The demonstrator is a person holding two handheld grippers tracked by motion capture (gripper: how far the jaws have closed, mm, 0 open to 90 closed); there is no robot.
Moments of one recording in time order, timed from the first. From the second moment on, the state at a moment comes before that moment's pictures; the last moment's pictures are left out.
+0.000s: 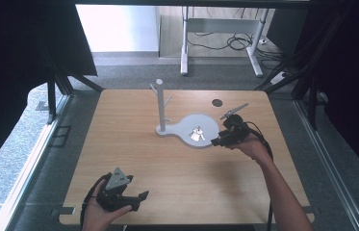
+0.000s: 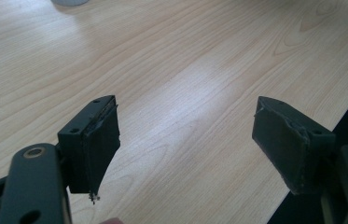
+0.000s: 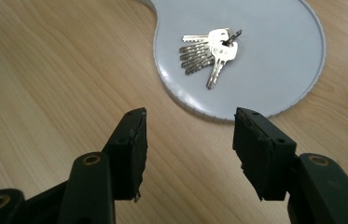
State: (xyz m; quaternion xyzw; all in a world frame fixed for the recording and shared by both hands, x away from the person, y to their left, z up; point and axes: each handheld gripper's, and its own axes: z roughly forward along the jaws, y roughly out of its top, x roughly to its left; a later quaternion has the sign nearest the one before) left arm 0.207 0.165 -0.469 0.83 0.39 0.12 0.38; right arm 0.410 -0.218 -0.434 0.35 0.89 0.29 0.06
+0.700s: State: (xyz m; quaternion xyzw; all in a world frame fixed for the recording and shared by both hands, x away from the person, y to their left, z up) left arm 0.208 0.155 -0.472 0.84 0.38 0.12 0.37; right arm 0.321 -0.294 -0.464 0.39 0.85 0.34 0.08
